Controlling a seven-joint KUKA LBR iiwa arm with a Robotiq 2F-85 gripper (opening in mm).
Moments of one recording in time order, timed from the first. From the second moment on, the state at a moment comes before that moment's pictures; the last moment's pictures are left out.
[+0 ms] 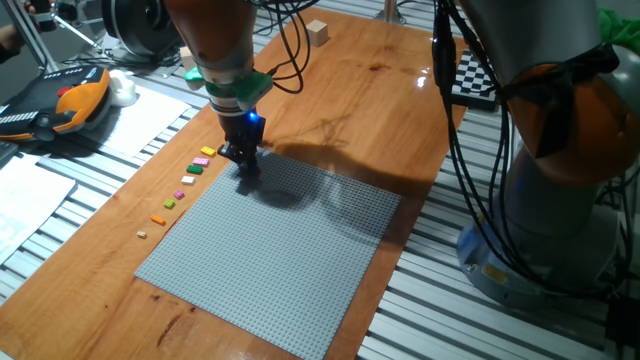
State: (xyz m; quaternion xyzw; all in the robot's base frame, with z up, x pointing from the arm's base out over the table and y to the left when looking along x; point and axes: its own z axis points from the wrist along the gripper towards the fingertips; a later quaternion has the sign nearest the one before) arm 0.561 0.029 0.036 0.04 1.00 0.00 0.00
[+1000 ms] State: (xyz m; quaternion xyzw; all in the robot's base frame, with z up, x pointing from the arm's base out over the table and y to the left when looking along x) arm 0.559 0.030 0.035 0.04 1.00 0.00 0.00
